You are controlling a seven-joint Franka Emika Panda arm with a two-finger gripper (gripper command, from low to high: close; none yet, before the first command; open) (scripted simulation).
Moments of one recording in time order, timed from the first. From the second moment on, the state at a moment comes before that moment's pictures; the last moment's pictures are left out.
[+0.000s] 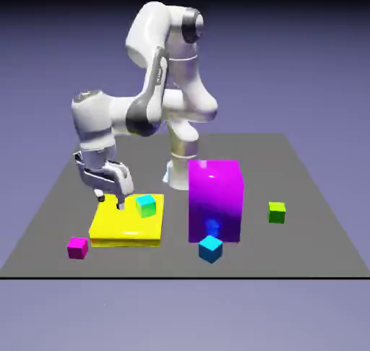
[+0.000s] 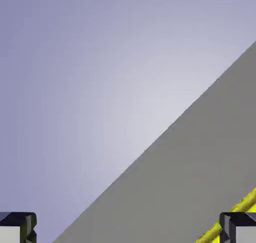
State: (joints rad) arm -0.54 0.23 0.09 -2.07 0.28 2.25 1.06
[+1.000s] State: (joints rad) arm -1.03 0.99 0.17 -1.42 0.55 1.56 1.35
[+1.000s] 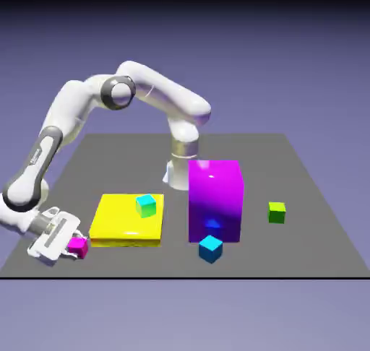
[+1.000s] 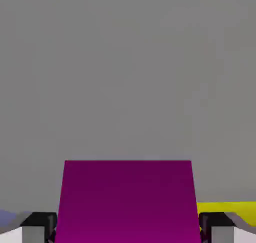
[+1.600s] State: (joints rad) arm -0.45 0.79 0.60 -1.69 0.25 1.55 1.43
